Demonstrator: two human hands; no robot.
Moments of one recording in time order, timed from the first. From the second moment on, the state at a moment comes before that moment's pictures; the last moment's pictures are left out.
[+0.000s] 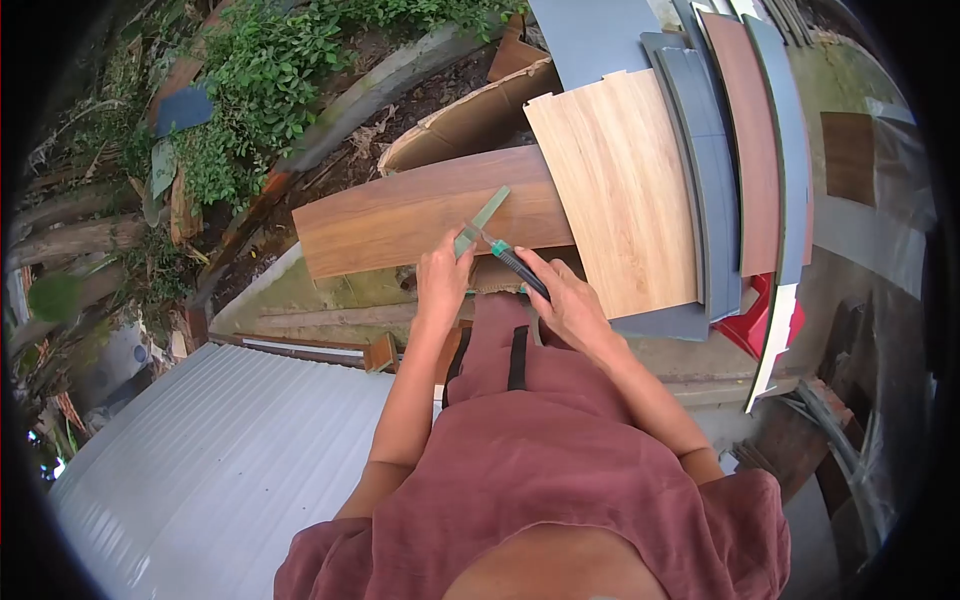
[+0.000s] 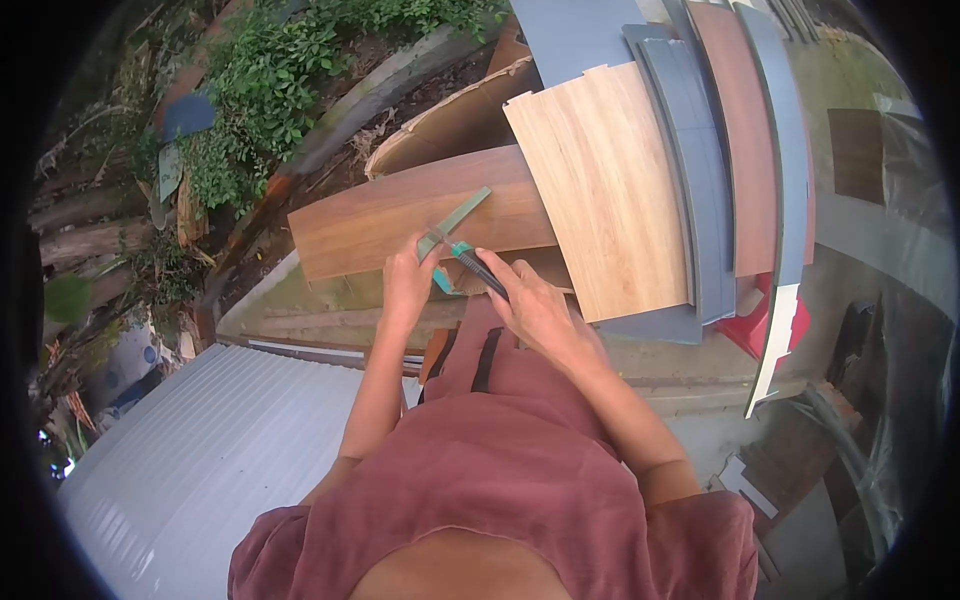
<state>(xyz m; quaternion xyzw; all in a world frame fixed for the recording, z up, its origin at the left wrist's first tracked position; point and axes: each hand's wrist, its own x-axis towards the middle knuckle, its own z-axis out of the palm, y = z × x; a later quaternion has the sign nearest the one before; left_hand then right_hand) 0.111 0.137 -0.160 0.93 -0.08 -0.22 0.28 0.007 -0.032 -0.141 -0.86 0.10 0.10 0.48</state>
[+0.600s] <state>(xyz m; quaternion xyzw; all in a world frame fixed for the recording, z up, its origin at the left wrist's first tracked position) 0.104 0.153 -0.174 0.92 -0.04 -0.19 0.33 0.016 -0.018 -0.239 -0.85 0.03 0.06 0.52</state>
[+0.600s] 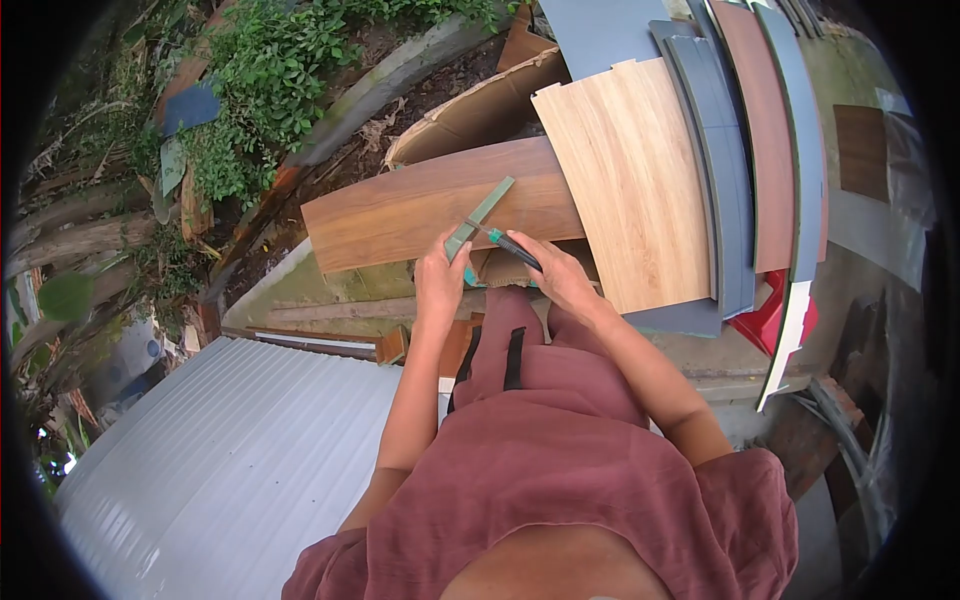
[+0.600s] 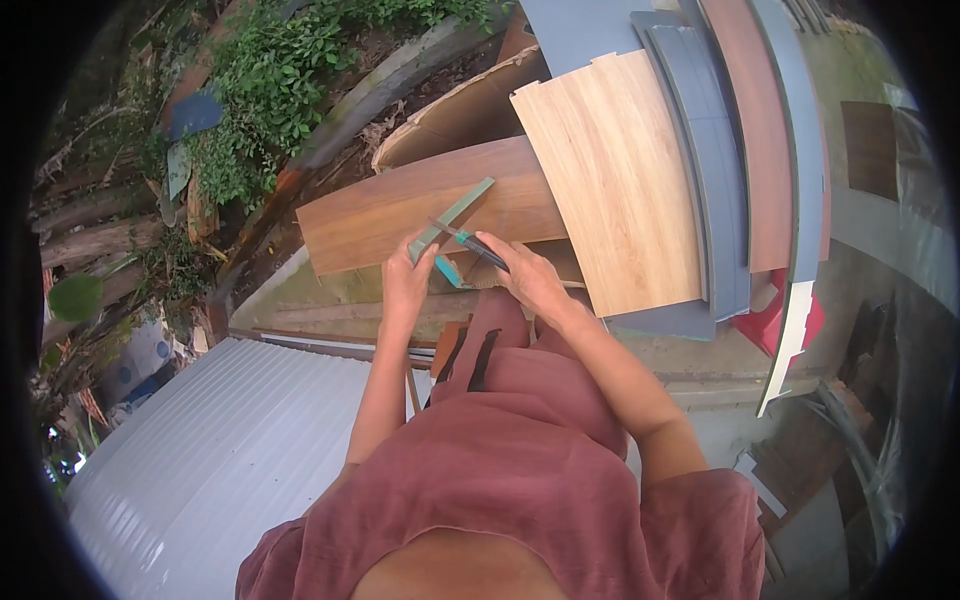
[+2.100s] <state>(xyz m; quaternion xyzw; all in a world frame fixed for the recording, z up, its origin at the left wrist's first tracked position) 0.096 0.175 -0.176 0.89 0.04 -0.21 0.39 0.048 -0.042 -0.348 -0.92 0.14 0.18 0.32</state>
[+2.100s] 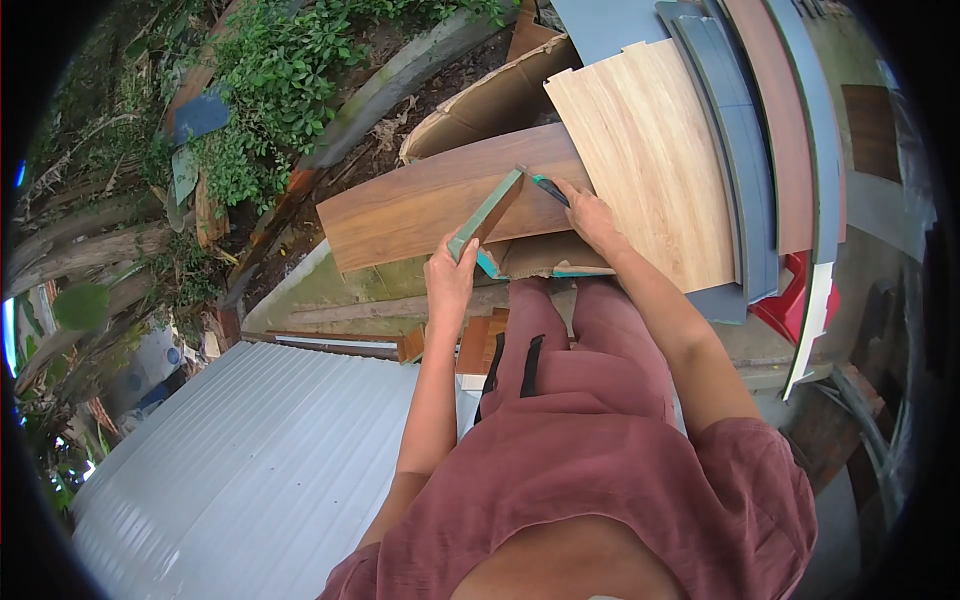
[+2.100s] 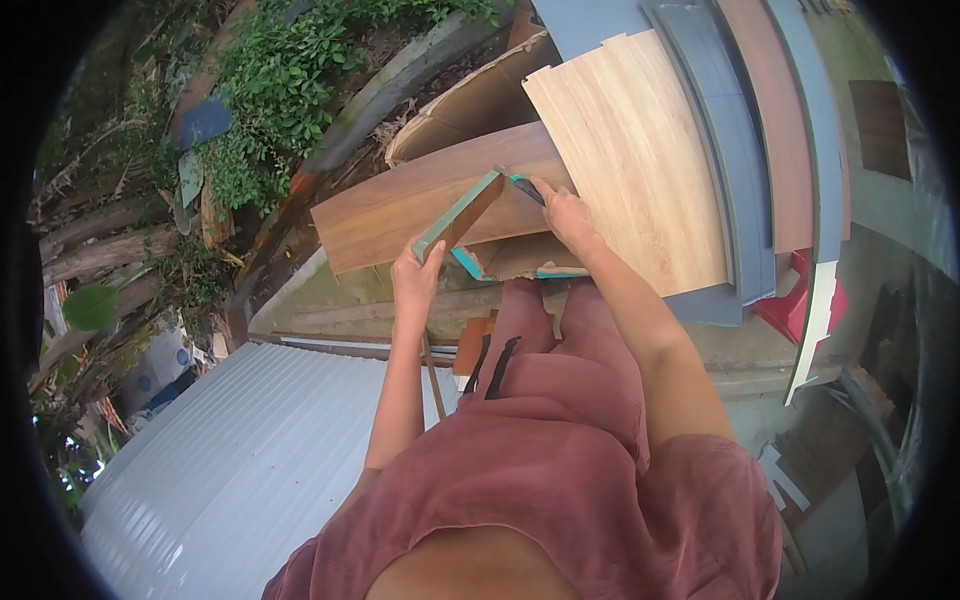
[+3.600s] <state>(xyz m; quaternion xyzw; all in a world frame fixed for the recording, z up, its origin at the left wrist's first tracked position) 0.134 0.192 -0.176 0.71 0.19 -0.37 0.57 0.018 0.043 -0.341 -0.76 0.20 0.06 0.61</state>
